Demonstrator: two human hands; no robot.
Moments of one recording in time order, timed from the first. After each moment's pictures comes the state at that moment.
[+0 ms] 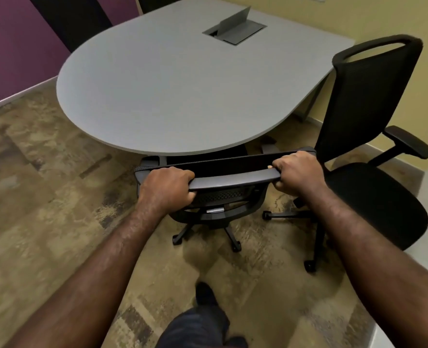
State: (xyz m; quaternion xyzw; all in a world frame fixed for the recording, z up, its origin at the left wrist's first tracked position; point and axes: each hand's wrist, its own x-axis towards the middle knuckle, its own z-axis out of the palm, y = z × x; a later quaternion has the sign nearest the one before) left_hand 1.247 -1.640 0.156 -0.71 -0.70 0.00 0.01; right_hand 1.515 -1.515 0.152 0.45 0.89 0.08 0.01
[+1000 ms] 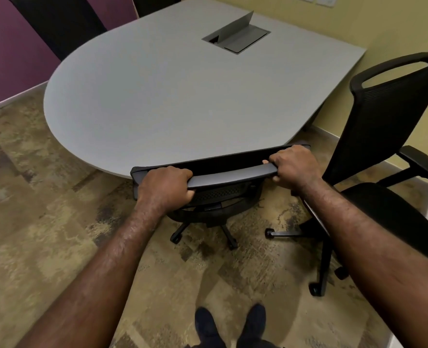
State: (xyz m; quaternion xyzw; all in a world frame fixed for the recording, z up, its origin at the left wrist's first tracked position) left_hand 1.195 -1.510 0.153 -0.70 -0.71 -0.01 -0.01; right_hand 1.460 -1.369 0.148 0.42 0.90 0.11 0.00
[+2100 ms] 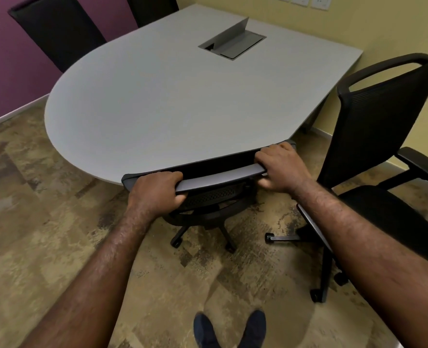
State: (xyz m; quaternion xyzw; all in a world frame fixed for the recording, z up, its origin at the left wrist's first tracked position) left_hand 1.214 -1.499 0.159 -0.68 -0.73 -0.04 -0.02; right_hand 1.486 -1.348 0.144 0.36 0.93 0.05 -0.07
